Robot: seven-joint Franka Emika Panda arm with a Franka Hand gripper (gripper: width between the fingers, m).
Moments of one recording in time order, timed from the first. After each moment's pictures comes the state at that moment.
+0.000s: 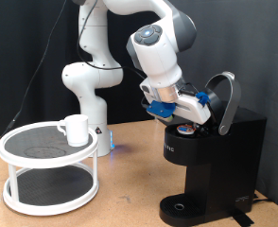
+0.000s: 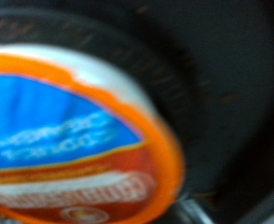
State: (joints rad) arm 0.15 0.00 -0.08 -2.19 0.61 2.00 1.84
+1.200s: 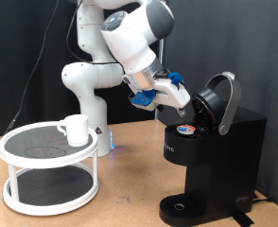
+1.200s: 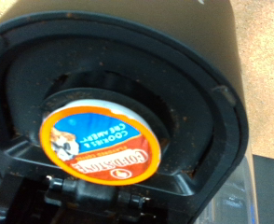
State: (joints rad) arm 0.08 -0.14 -0.12 -2.28 0.68 2.04 1.79
